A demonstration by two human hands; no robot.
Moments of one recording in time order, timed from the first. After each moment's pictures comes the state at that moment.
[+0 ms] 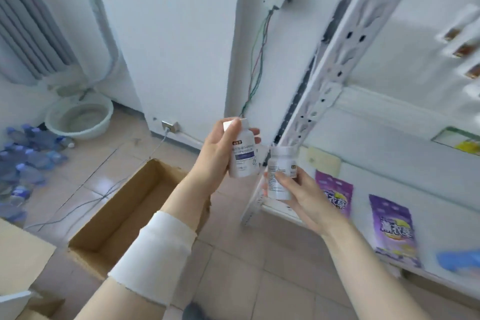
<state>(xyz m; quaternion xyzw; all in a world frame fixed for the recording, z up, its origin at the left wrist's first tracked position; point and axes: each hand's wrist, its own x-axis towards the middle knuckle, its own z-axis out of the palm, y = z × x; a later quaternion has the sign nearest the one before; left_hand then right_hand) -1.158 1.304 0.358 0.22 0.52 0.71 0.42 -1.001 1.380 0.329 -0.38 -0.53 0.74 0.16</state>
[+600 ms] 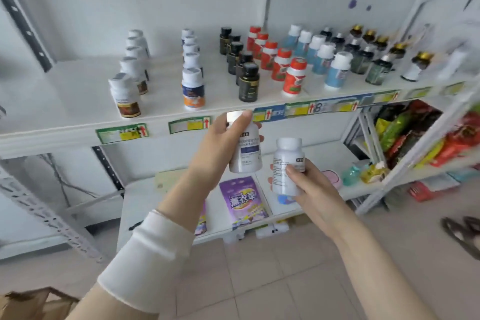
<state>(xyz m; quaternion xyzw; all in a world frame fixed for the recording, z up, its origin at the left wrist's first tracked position) -0.662 1.472 0.474 0.49 0.44 0.54 0.52 -0.491 1.445 0.417 -0.45 -0.44 0.62 0.47</state>
